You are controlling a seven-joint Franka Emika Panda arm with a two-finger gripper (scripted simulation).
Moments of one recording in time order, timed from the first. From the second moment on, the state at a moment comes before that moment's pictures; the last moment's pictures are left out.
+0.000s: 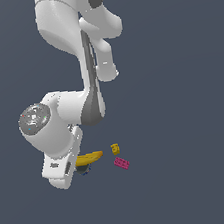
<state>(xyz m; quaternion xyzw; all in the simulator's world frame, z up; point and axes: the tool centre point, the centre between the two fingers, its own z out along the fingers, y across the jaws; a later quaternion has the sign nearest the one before) 0.121 -0.163 0.112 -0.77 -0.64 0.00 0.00</state>
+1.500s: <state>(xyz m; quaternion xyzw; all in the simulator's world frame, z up) 0.067 -0.176 0.415 -0.77 -0.64 0.00 0.00</state>
